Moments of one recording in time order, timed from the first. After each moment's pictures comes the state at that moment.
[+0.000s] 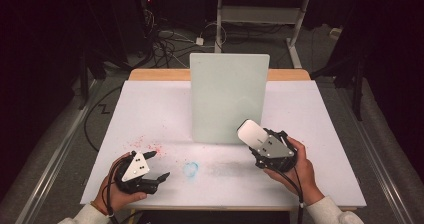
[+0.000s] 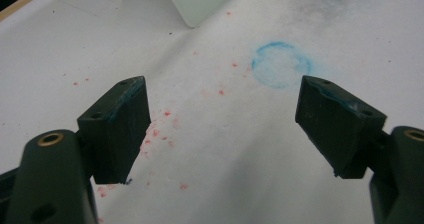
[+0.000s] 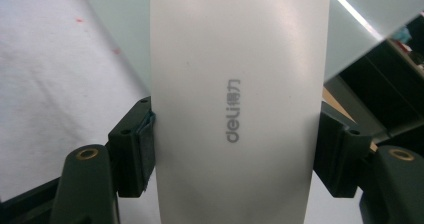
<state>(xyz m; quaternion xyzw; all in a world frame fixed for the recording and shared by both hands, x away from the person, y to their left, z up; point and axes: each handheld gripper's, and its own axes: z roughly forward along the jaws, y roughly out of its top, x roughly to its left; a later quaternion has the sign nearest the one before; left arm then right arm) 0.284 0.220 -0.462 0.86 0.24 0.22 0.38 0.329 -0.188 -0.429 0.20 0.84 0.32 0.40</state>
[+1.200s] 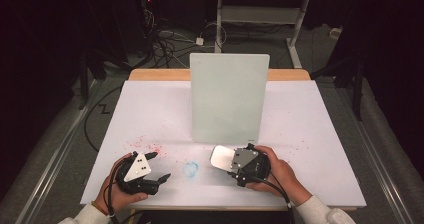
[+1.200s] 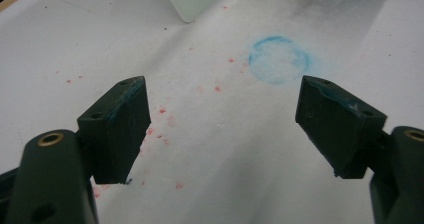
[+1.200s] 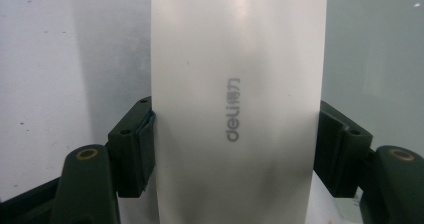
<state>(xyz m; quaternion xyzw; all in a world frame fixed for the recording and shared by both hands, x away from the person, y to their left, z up) 0.285 0.218 -0.465 0.87 0.24 0.21 0.38 0.327 -0.130 -0.448 0.08 0.94 0.26 0.23</state>
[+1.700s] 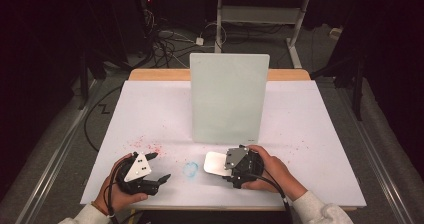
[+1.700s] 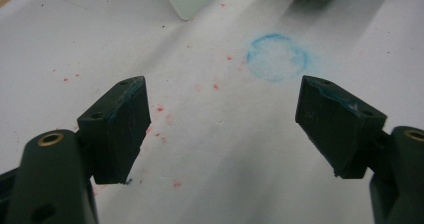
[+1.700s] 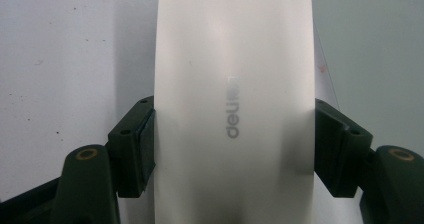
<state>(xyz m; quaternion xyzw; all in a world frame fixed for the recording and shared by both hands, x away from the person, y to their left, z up) 0.285 0.217 -0.466 0.87 0.24 0.21 0.37 0.335 -0.115 -0.452 0.05 0.95 0.25 0.17</state>
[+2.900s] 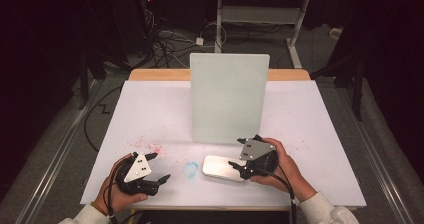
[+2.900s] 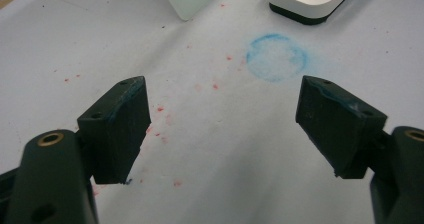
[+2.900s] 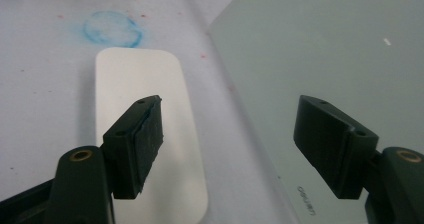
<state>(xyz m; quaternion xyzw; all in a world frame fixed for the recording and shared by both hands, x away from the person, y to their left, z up) 0.284 0.217 -0.465 0.87 0.24 0.21 0.37 0.331 -0.149 -0.426 0.12 0.90 0.35 0.26</state>
